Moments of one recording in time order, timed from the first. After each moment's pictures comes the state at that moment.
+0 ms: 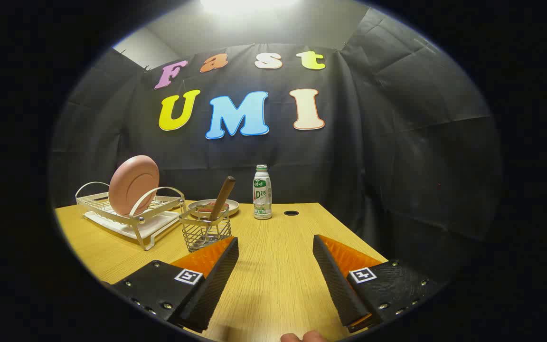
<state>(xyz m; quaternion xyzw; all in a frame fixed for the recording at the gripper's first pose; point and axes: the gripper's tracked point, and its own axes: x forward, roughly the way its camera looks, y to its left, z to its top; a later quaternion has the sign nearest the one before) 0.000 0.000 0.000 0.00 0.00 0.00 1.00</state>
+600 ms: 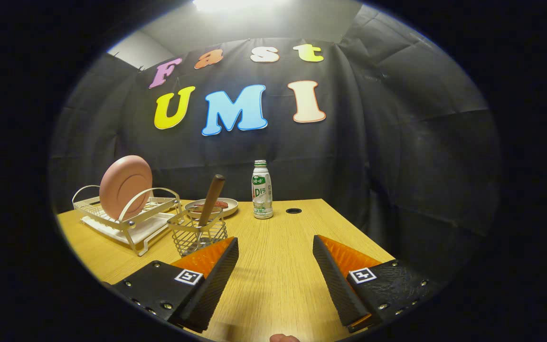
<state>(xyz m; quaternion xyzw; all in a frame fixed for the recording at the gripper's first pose) 0.053 -0.003 -0.002 0.03 0.02 0.01 1.00</state>
